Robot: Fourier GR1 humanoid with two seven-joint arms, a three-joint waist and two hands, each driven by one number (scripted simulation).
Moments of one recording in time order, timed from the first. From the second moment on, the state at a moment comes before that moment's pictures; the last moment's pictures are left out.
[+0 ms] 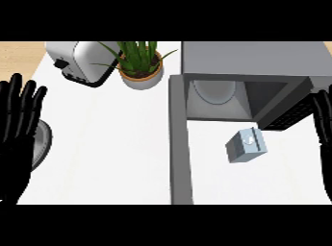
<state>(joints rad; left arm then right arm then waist) -0.01 0.08 -0.01 -2.10 0.02 -0.01 0.01 0.06 -0.11 -0.01 -2.10 0.01 0.00 -0.02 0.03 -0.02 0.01</state>
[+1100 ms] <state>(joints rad) 0.33 0.01 -0.02 -2.10 0.25 -0.08 -0.10 0.28 -0.03 0.15 -2.19 0.08 -0.01 0.06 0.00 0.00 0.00</state>
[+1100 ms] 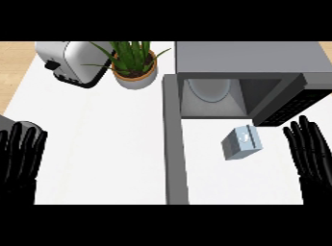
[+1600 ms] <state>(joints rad) 0.47 0.01 -0.06 -2.12 0.25 -0.13 -0.20 0.27 -0.01 0.13 -1.95 0.05 -0.01 -0.11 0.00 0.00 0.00</state>
